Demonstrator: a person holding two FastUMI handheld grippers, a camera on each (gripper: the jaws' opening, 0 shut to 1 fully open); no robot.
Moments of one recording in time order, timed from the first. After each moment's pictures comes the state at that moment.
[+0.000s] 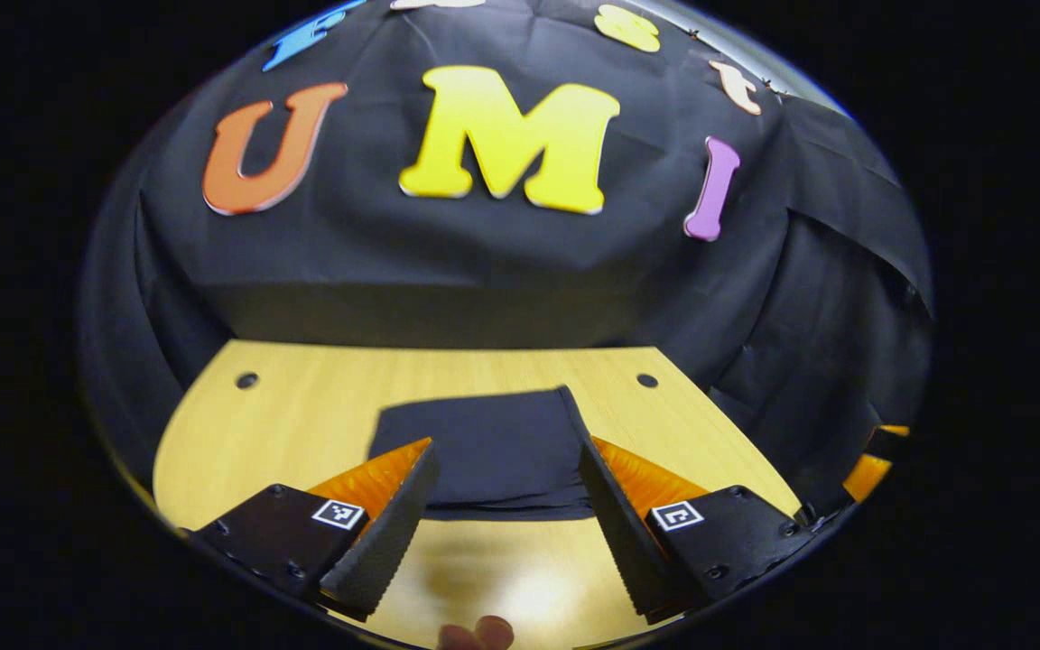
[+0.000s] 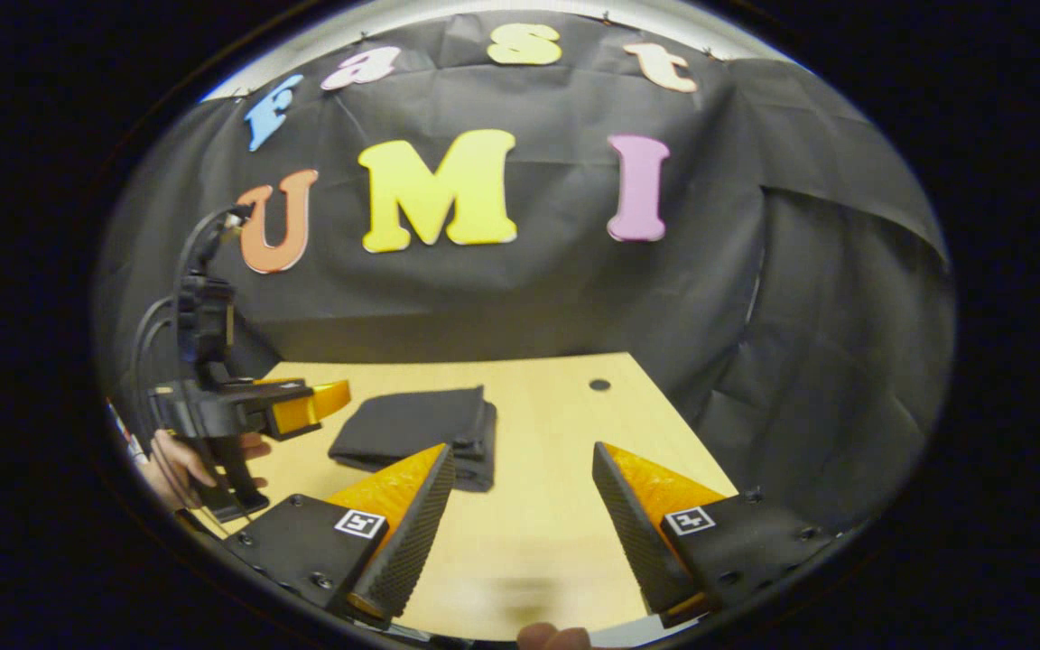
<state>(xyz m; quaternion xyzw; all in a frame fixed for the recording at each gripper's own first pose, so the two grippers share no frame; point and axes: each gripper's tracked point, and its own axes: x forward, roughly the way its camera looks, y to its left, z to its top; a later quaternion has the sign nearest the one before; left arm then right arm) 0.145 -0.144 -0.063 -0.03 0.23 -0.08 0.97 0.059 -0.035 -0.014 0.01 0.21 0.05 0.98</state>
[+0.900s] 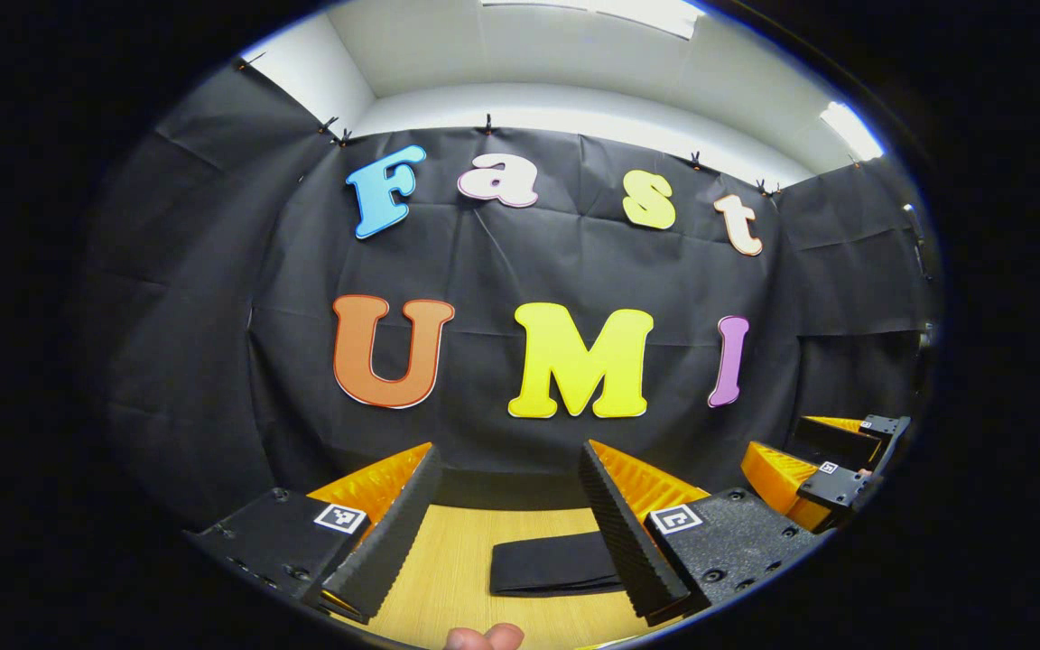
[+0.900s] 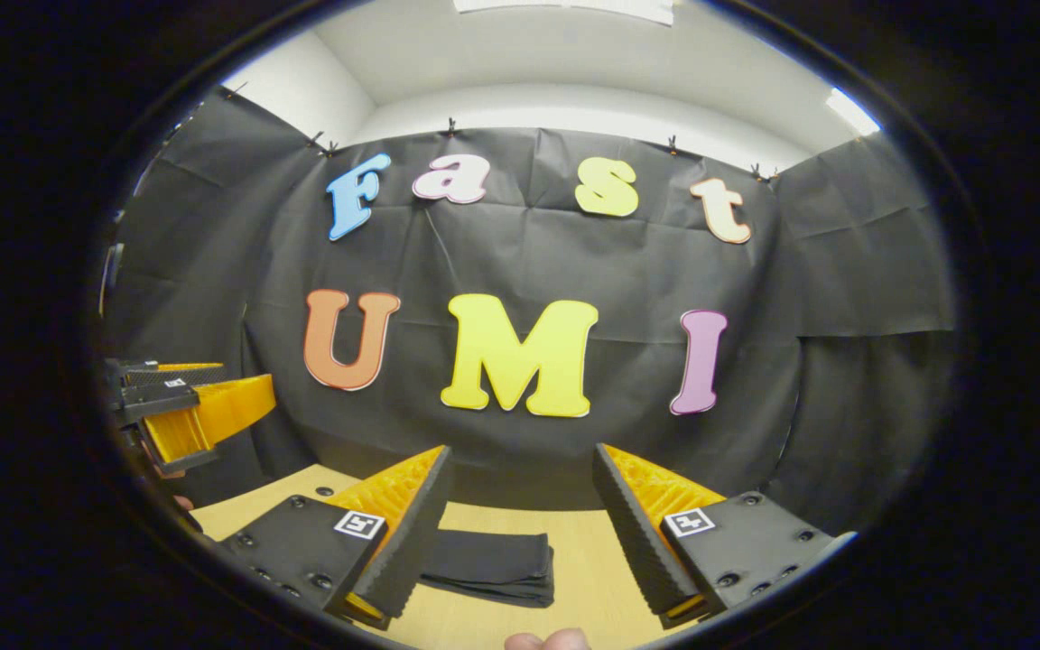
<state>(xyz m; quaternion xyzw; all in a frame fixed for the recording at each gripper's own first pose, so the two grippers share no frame) 0.066 -0.061 0.126 -0.02 -0.01 0.00 1.00 0.043 0.073 0.116 -0.01 -0.03 0.09 0.99</state>
